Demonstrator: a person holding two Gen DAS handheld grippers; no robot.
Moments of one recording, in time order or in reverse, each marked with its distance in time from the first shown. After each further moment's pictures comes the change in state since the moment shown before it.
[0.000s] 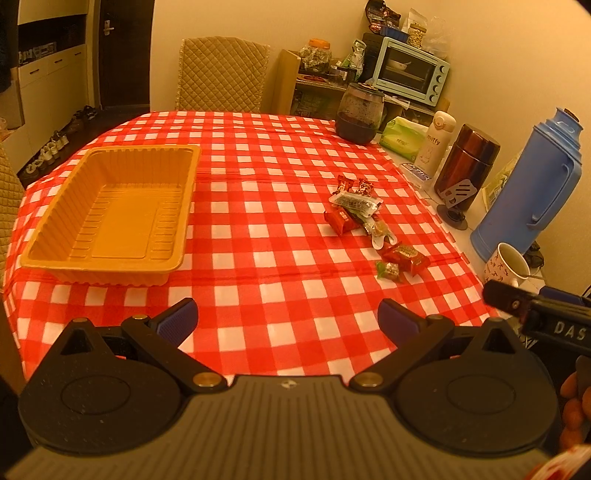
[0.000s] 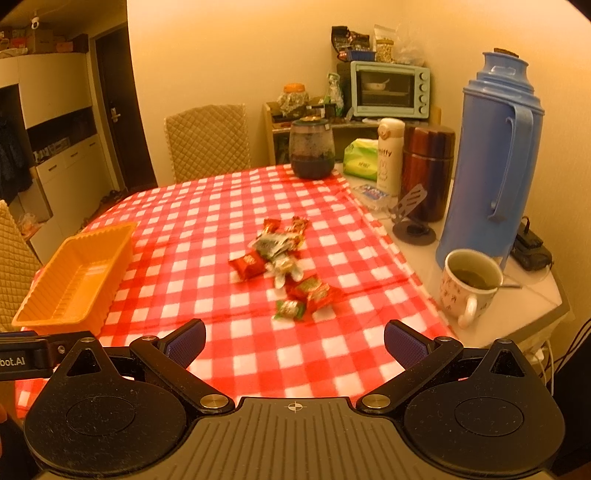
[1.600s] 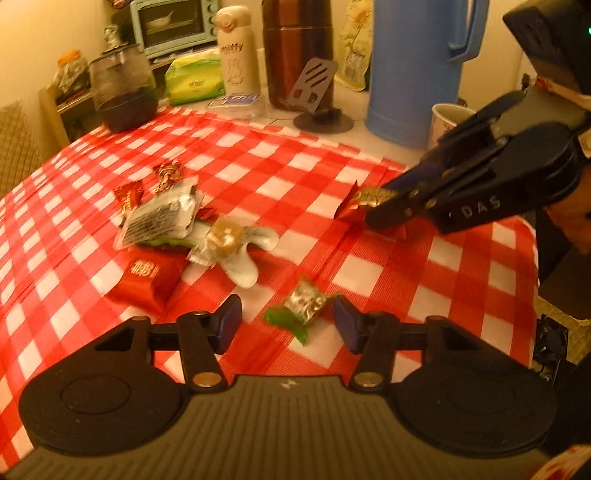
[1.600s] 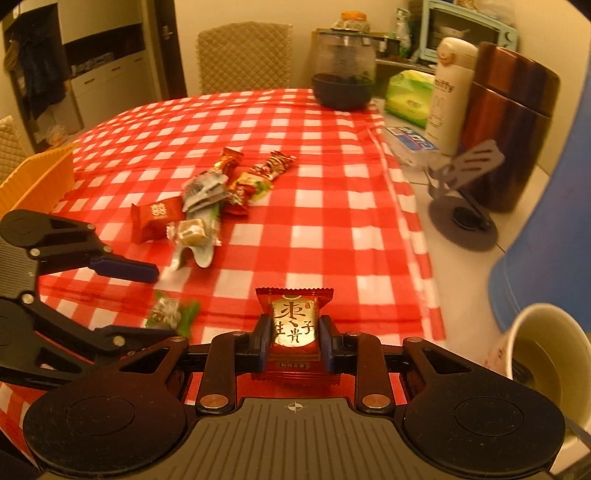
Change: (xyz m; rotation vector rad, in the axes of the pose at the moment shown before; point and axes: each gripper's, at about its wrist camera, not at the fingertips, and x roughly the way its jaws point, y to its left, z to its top) left arm 0.238 -0.117 0.019 0.690 0.068 -0.396; right arm 0.208 -0.108 0.028 -0.204 0.230 0.145
